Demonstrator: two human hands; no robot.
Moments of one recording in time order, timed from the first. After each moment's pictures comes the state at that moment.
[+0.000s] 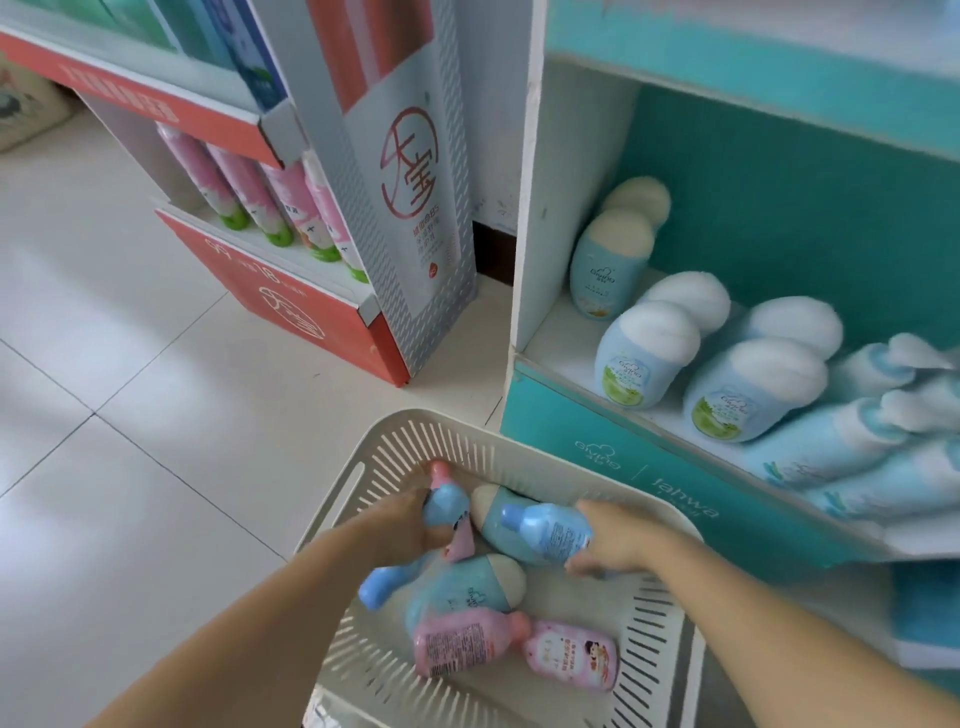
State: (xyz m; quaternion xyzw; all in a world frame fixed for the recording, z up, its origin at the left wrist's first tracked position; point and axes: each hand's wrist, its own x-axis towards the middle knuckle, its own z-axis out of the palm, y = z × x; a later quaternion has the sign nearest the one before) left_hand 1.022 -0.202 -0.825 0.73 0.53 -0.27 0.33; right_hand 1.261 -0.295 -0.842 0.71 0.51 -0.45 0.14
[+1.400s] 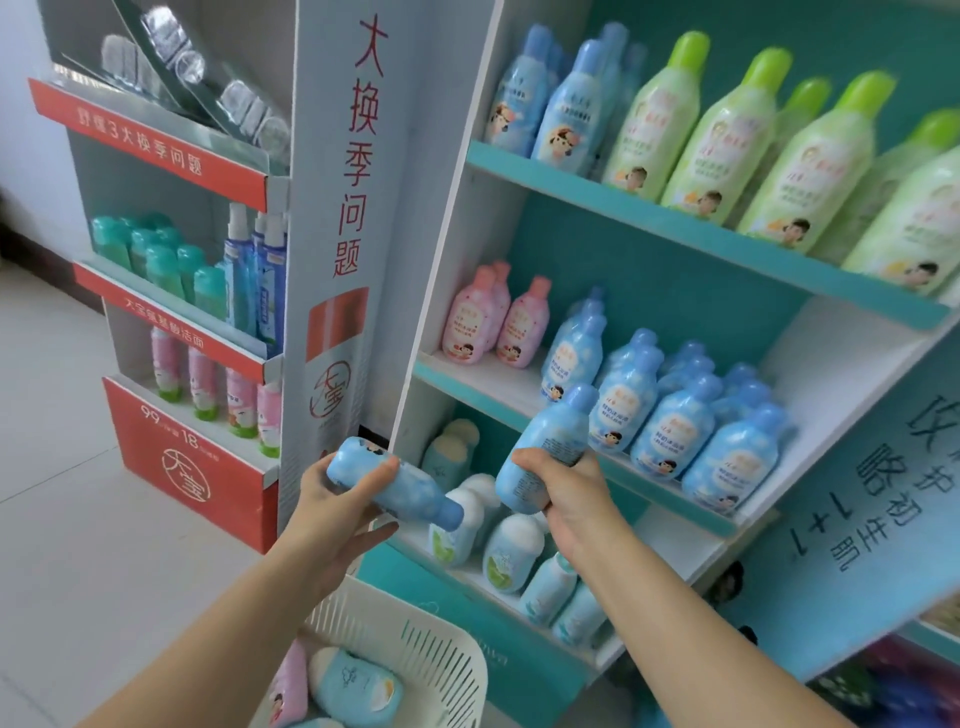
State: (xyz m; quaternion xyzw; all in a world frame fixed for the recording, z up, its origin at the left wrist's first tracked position) left_hand 1.071 -0.265 -0.585 0.34 0.39 0.41 0.75; right_hand 1.264 -0.343 -0.514 0.61 0.24 -0.36 -0.66
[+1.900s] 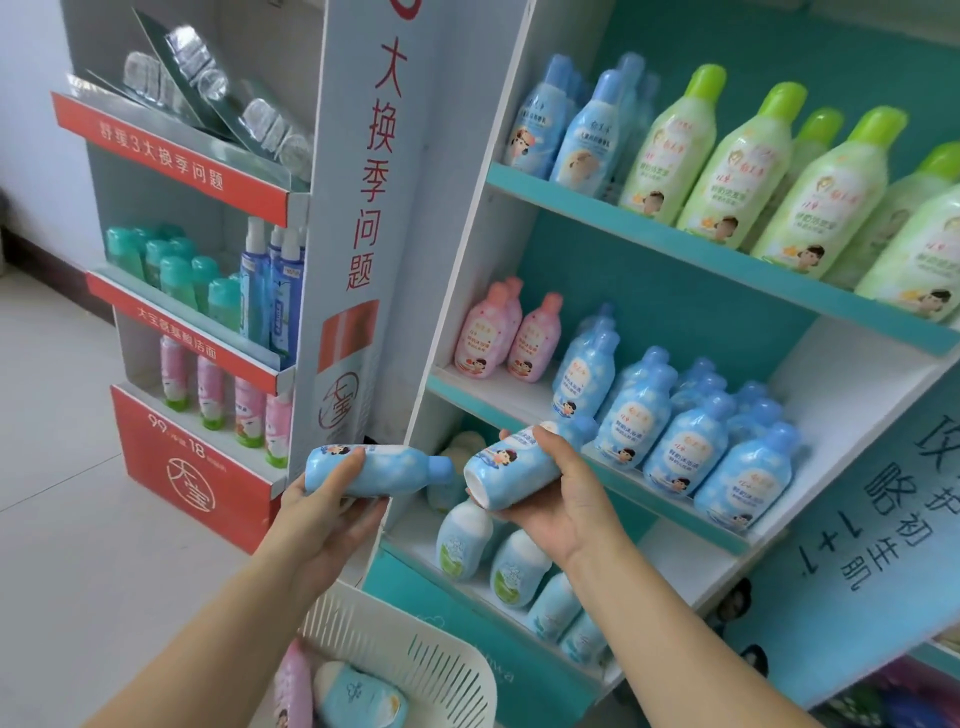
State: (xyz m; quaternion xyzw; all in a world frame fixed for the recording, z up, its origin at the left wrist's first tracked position) left_hand 1.054 -0.253 -0.569 0.19 0.32 0.48 0.80; right_hand 1.240 -0.331 -0.500 0.43 0.15 -0.57 -0.68
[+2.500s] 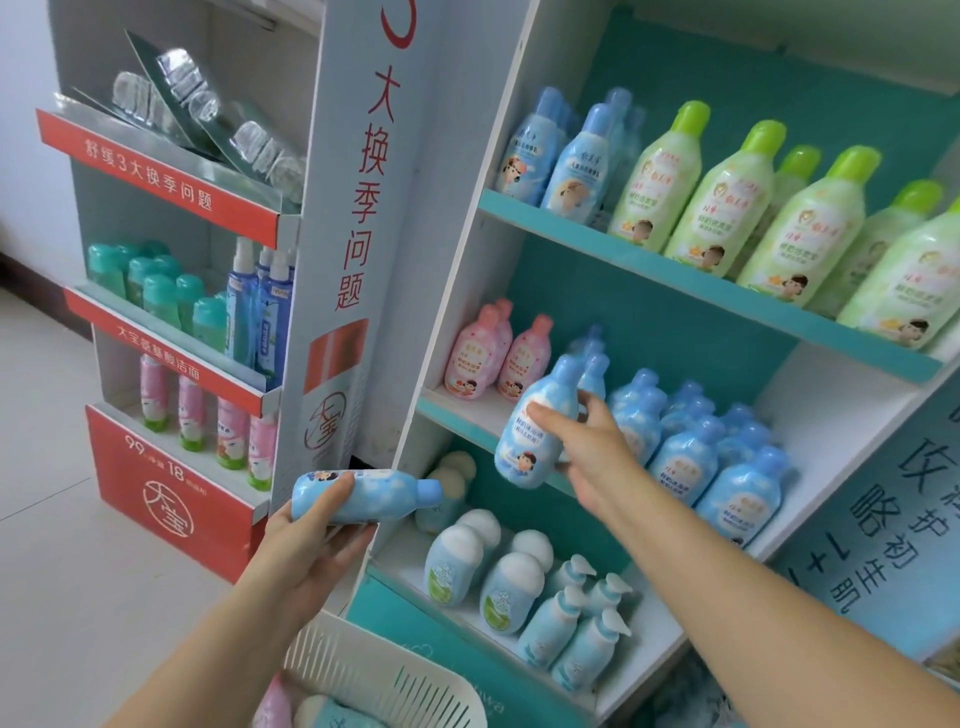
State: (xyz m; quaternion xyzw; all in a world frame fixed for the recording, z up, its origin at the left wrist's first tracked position) left_hand 1.053 -0.245 -0.571 0.20 0.31 0.48 0.80; right_hand 1.270 -0.300 -0.449 0.66 0.32 -0.29 -0.62
